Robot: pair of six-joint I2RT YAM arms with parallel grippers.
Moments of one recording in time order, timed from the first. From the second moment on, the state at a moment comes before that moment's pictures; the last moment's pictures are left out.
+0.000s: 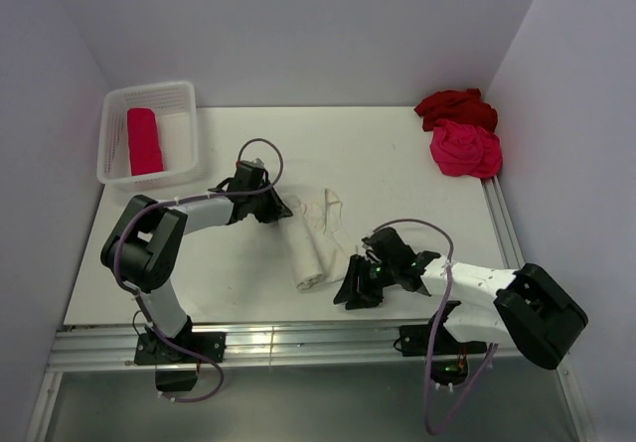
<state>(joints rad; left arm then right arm) -0.47 1.76 0.92 -0.01 0.19 -0.89 0.73 1.17 0.30 -0.08 -0.56 1.06</state>
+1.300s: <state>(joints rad) -0.44 1.76 0.98 -0.15 0.09 -1.04 1.14 1.89 1.62 -0.89 0.37 0.56</state>
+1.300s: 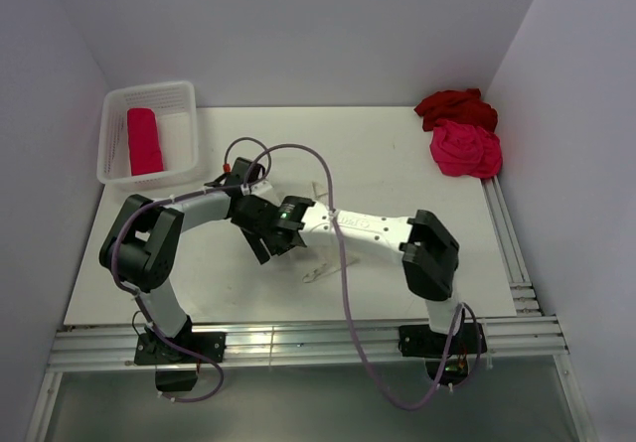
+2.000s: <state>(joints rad) -0.40 1.76 0.96 -0.13 0.13 -1.06 1.18 2.12 1.74 -0.93 0.76 0.64</state>
